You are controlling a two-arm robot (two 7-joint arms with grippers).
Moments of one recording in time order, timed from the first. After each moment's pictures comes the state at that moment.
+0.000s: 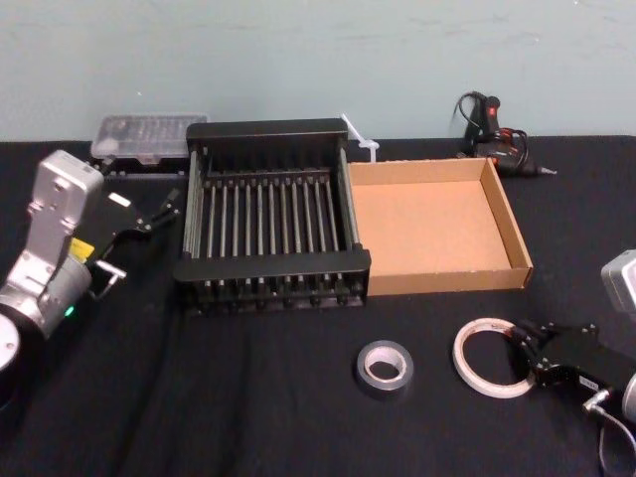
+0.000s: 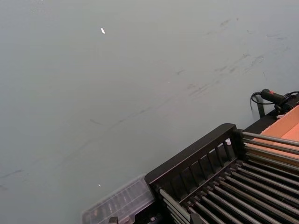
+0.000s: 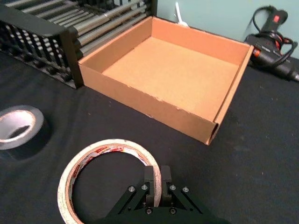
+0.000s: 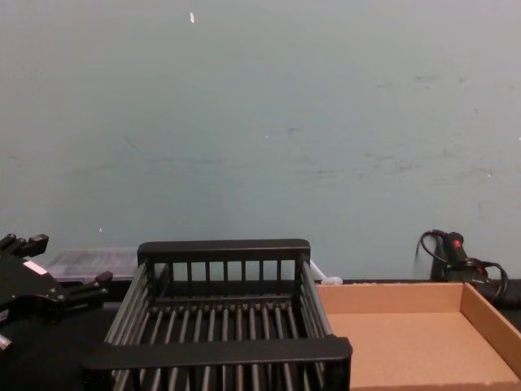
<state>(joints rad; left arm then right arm) -0.20 0.60 0.45 -1.41 -0.25 -0.12 0.03 -0.15 0.60 -0.19 -1.64 0.32 0.20 0.38</state>
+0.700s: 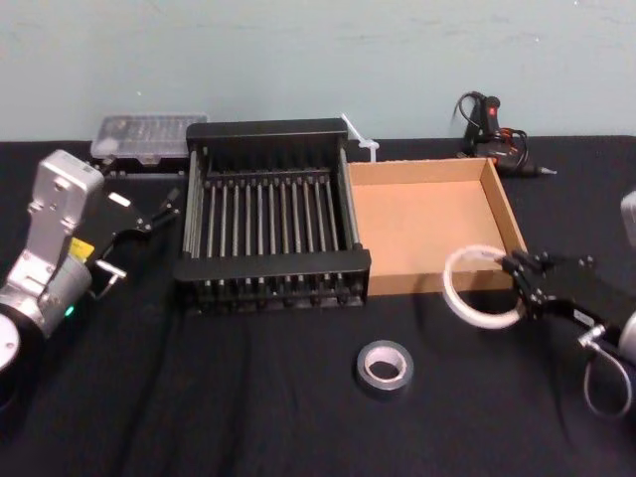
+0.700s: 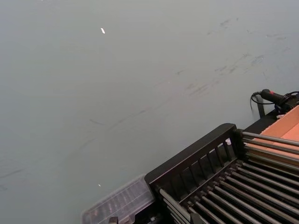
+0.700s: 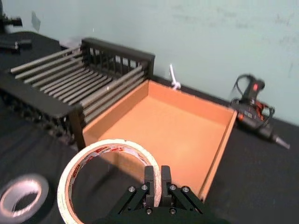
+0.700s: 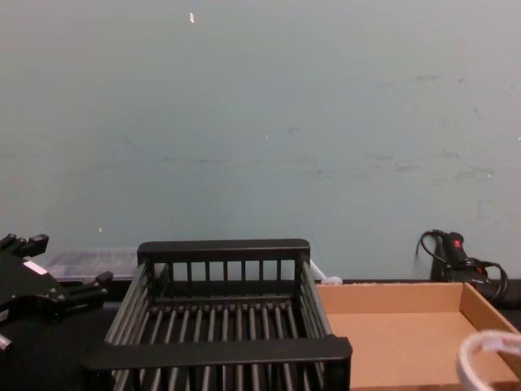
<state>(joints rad) -0.20 0.60 0.45 -1.41 -0.25 -0.12 0.03 -0.09 0.59 -0.17 -1.70 0.38 0.18 0.38</state>
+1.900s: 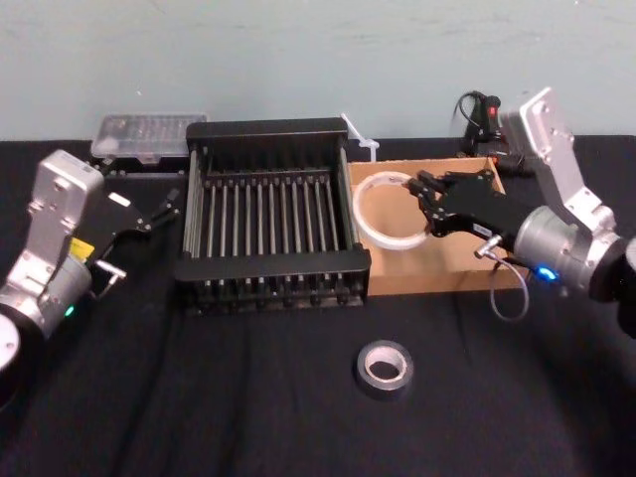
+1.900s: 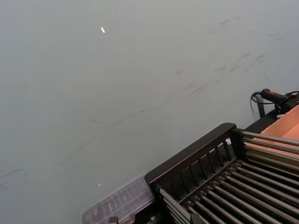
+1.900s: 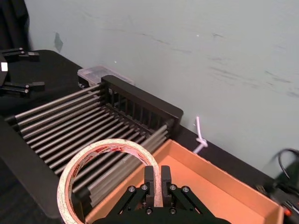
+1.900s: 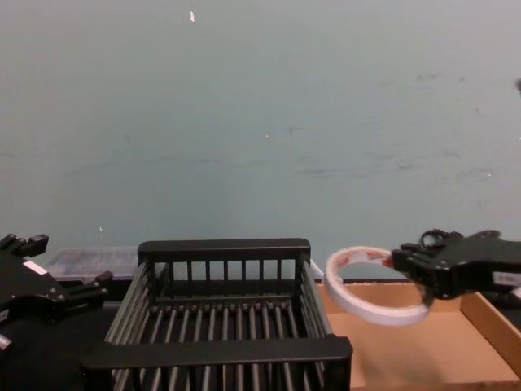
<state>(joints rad) -0.20 0.60 0.45 -1.41 -0.25 -0.12 0.03 0.29 0.43 -0.37 -1.50 0.27 0.21 0.42</state>
